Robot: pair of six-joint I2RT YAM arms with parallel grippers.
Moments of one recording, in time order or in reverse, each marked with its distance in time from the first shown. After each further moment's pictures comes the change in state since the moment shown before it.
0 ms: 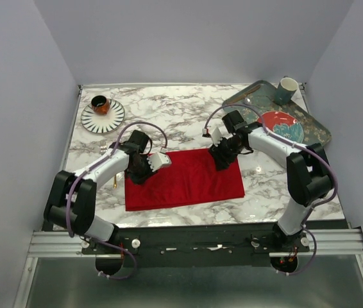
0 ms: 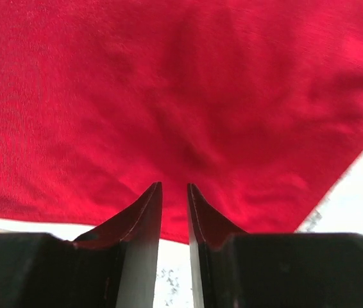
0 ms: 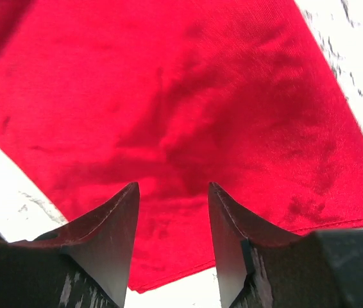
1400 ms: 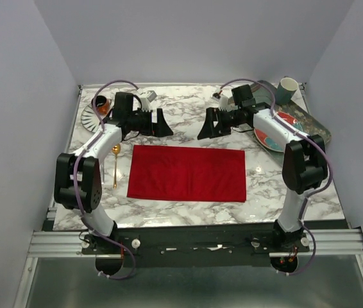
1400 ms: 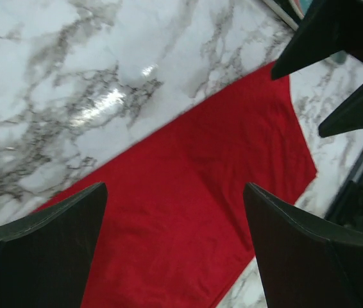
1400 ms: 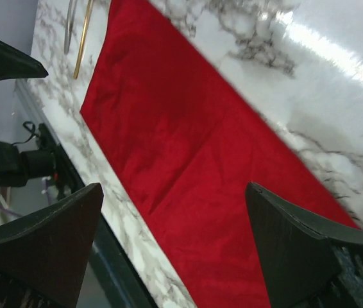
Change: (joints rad) left arm 0.186 0.220 0.382 0.474 0.477 -0.880; right arm -0.119 0.140 0.339 0.121 -0.336 0.611
